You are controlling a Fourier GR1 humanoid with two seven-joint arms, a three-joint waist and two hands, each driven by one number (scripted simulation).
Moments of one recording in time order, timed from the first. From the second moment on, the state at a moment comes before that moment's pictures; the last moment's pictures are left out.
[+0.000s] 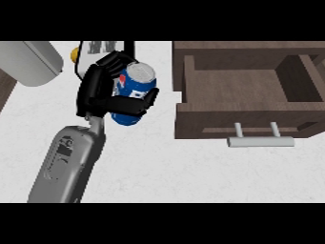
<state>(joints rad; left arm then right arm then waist) -0.54 0.01 -0.08 -1.41 0.00 0.21 0.14 0.31 -0.03 -0.28 -2.21 -0.13 0.22 0.10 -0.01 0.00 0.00</state>
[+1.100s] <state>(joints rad) -1.25 0.00 -0.22 -0.93 0.12 0.52 0.27 0.29 -0.04 -0.29 -2.21 -0.14 0.21 0.12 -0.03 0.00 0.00</state>
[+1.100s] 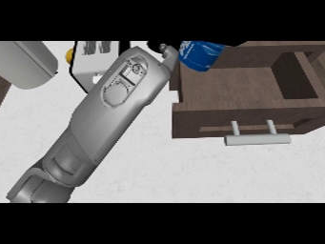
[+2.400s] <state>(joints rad) -1.49 0.00 -0.45 -0.47 0.43 0.61 0.09 0.17 -0.04 -0.25 -2.13 -0.09 0.19 0.13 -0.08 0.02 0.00</state>
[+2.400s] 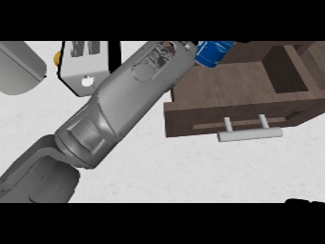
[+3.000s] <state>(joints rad) -1.47 0.00 -0.58 -0.40 0.48 0.65 0.01 0.14 -0.05 -0.25 -2.11 -0.08 0.19 0.12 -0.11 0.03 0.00</state>
